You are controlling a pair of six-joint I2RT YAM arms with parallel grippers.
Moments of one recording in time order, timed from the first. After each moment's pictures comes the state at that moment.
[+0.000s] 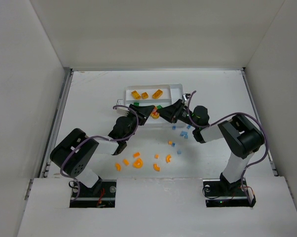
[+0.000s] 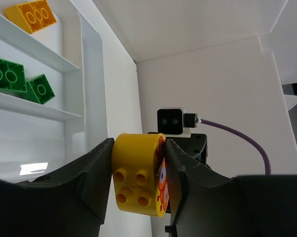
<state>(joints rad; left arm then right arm) -0.65 1.55 0.45 1.09 -0.16 -1.30 0.47 1.79 0.62 1.26 -0.56 1.41</state>
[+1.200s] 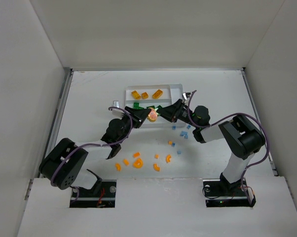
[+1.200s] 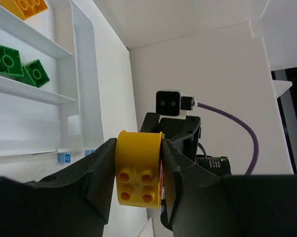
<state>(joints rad) -0.61 1.39 0.37 1.02 -0.05 -1.30 0.46 1.78 0.62 1.29 -0.57 1.36</state>
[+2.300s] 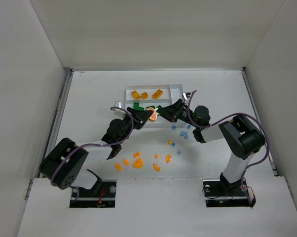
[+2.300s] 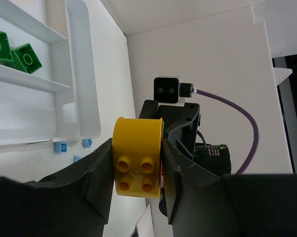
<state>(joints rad) -0.62 1.40 0.37 1.02 0.00 -1.31 0.46 1.78 0.62 1.29 -0.57 1.37</state>
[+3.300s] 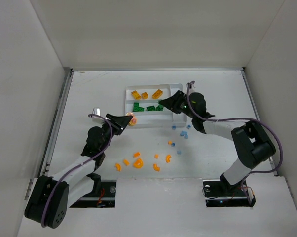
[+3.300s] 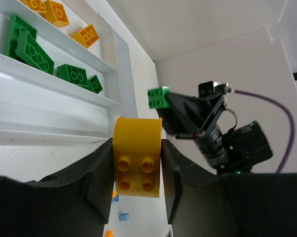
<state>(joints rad) -0.34 0.96 0.17 0.75 0.15 -1.16 0.46 1.63 0.78 0.66 -0.28 0.97</state>
